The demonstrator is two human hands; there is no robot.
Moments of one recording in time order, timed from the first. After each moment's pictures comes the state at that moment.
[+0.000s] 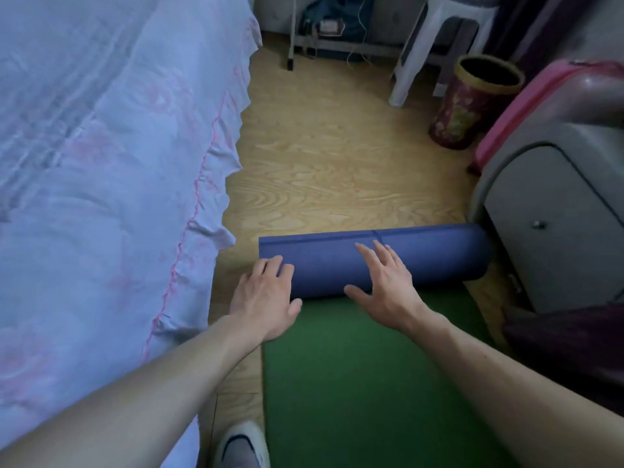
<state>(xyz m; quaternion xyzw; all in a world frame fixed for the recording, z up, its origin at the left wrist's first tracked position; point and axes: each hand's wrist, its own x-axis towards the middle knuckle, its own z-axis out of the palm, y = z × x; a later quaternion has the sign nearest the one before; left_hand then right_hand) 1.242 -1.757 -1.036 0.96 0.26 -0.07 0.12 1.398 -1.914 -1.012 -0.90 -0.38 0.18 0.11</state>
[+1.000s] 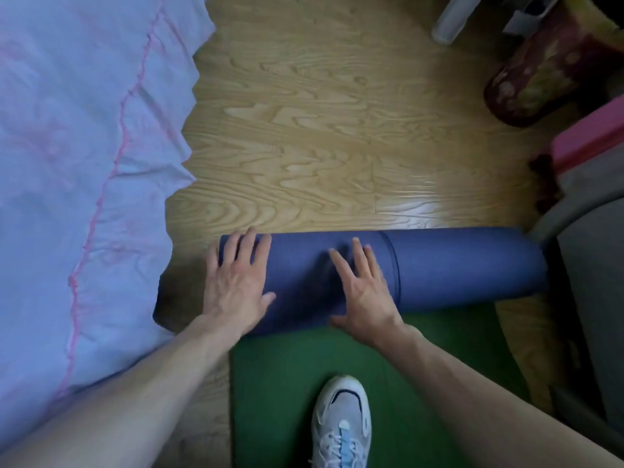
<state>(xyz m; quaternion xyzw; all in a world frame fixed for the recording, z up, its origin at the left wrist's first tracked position) 1.441 -1.557 -1.172 0.95 0.30 -0.08 0.07 1.580 -1.718 -1.130 -0.87 -0.39 0.29 -0.03</state>
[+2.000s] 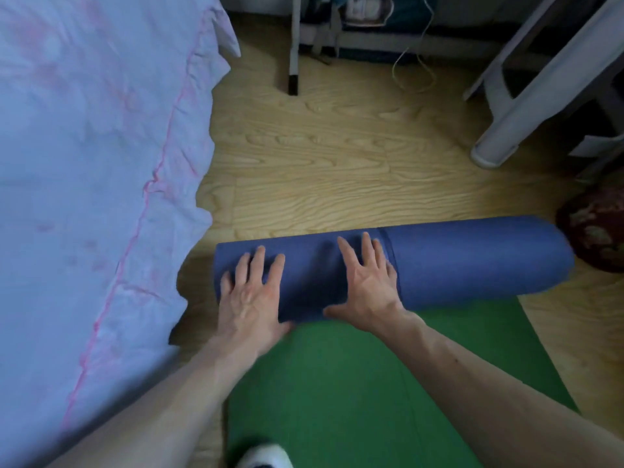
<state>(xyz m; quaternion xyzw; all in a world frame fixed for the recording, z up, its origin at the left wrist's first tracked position) 1.753 -1.230 -1.202 0.94 0.32 -0.08 0.08 1.898 -1.350 -1.170 -0.90 -0.36 0.23 0.01</state>
